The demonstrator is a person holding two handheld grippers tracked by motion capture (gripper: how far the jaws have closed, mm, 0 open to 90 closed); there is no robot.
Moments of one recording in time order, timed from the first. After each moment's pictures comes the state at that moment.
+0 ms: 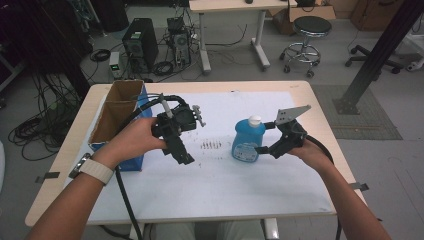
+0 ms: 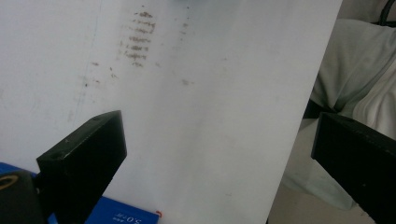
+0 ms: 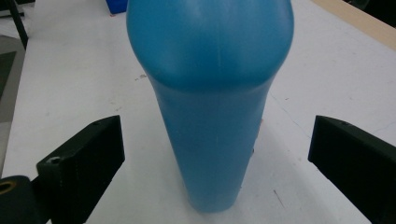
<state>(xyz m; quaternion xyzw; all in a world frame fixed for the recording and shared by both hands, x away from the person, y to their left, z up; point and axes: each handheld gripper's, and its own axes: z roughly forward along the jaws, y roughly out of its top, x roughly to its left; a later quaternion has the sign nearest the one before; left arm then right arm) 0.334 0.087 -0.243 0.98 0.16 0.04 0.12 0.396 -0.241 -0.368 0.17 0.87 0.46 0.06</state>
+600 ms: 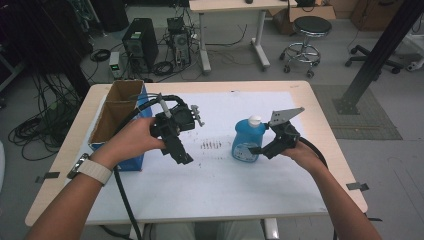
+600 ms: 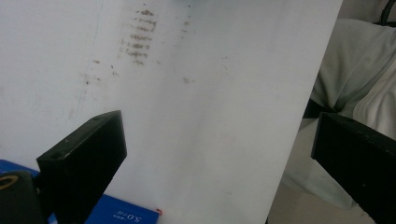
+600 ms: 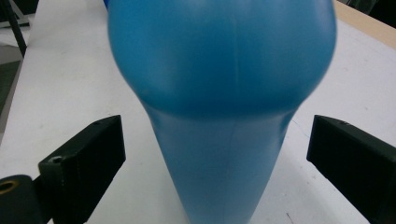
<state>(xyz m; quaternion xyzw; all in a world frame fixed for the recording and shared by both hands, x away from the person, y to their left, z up) 0.333 0.090 -0.242 0.98 0.16 0.04 0.12 0.400 -0.228 -0.380 0.17 0.86 0.47 0.05</state>
